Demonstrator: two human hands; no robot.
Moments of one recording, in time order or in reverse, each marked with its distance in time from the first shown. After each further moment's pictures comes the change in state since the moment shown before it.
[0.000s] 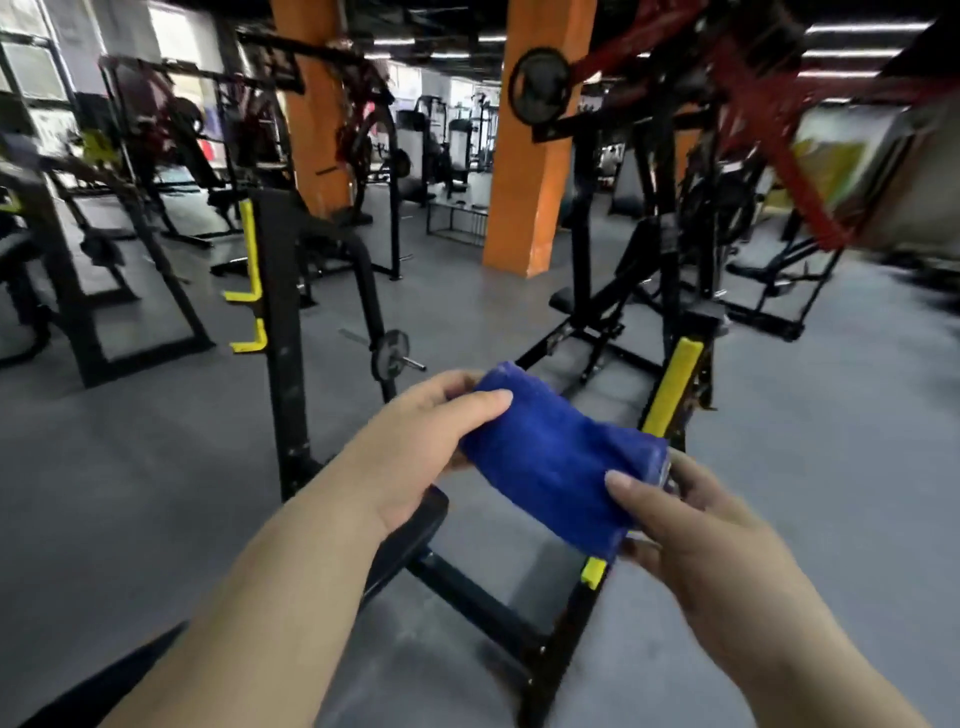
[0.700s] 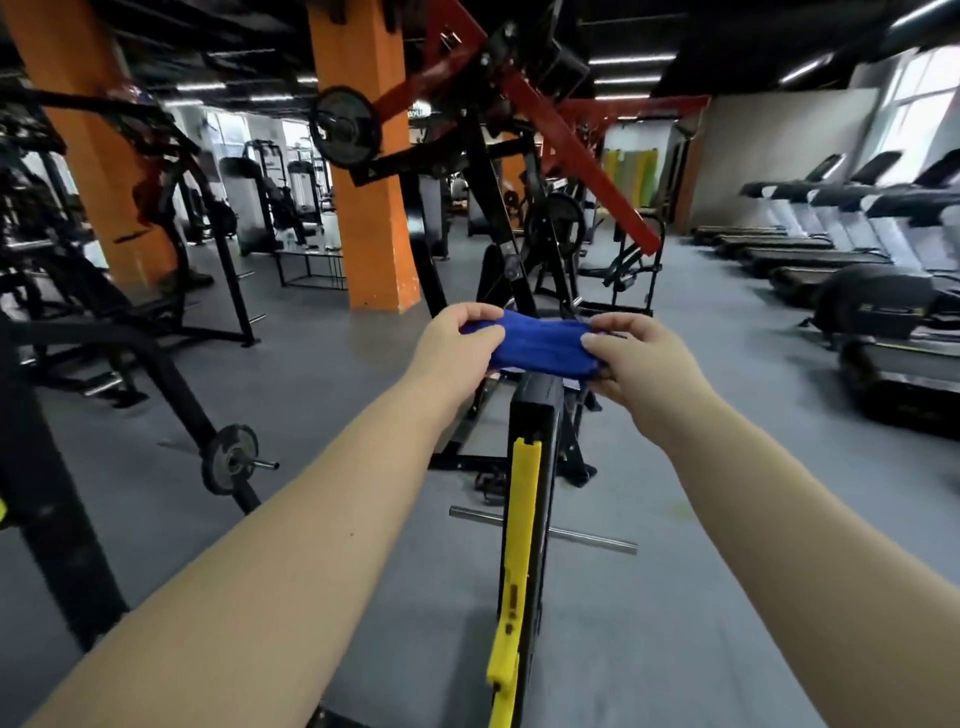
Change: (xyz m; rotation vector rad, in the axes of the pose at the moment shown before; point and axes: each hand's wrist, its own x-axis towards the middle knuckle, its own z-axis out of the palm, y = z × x) left_hand 0.331 0.031 0.196 0.218 -0.051 0.230; right_hand 0.279 -0.117 -0.190 -0.086 0.509 -0.206
